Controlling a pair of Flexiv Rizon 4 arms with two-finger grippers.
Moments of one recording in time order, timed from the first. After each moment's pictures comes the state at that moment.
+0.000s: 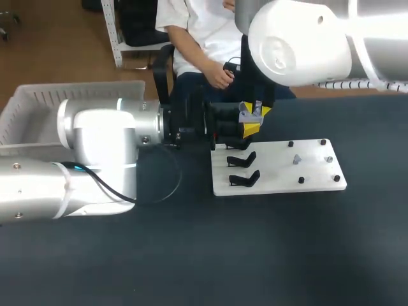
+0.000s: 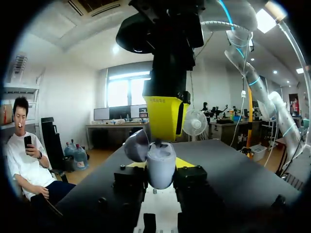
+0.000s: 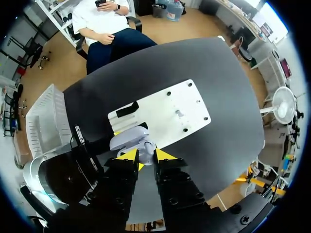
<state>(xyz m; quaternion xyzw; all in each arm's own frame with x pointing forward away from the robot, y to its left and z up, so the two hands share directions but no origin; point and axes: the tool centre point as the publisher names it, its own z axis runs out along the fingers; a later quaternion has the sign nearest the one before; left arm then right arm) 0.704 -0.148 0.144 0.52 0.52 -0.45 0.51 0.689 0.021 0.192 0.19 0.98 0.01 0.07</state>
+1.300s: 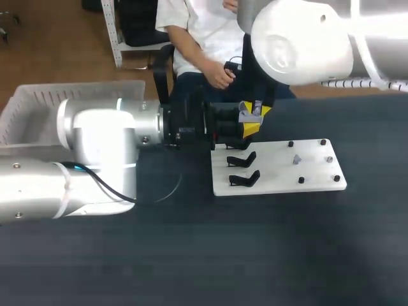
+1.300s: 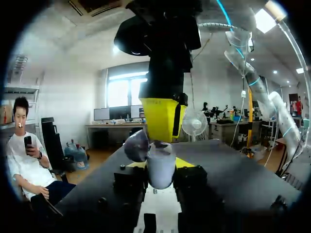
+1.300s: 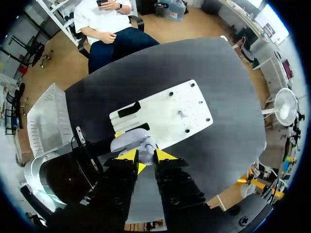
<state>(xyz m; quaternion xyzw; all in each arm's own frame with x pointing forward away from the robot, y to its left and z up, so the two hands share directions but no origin) 0.705 -0.148 0.145 0.52 0.52 -0.45 0.51 0.692 0.021 0.191 0.19 0.98 0.02 0.07</state>
